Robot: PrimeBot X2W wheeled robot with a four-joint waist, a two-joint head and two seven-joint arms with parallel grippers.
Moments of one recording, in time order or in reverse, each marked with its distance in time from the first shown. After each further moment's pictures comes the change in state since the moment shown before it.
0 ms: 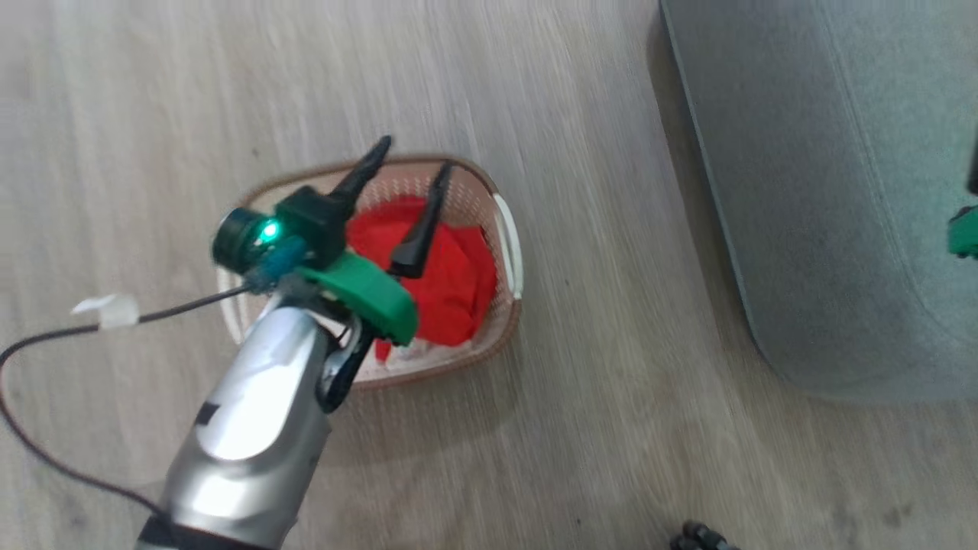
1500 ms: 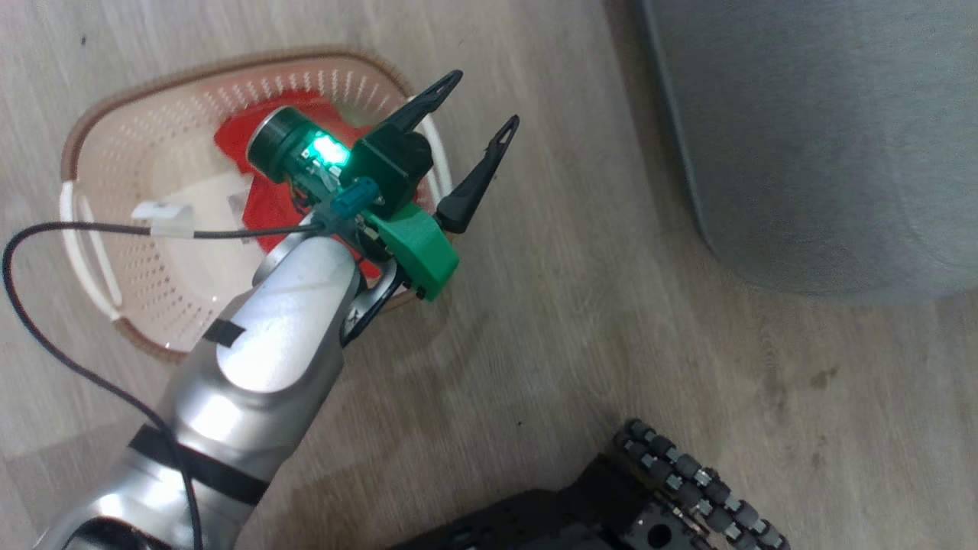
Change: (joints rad) left arm -0.223 0.056 -0.239 0.047 0.018 -0.011 0.000; right arm -0.702 -0.275 -0.276 0.335 -0.165 0.000 0.044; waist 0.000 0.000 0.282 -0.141
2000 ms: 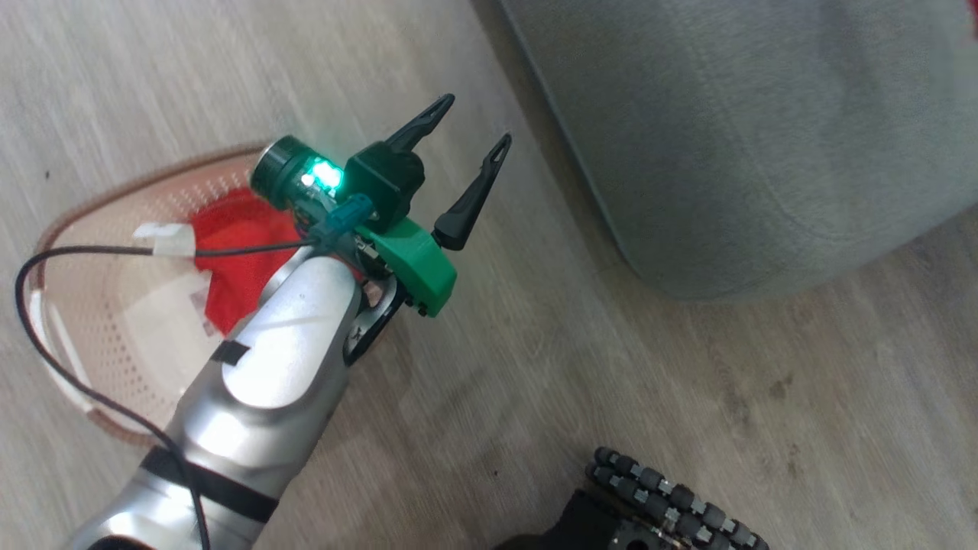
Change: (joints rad) left arm 0.051 -0.018 0.038 0.012 -0.008 0.000 0.000; right arm 0.306 0.185 0.384 -0.466 0.041 0.000 -0.047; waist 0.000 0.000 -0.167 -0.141
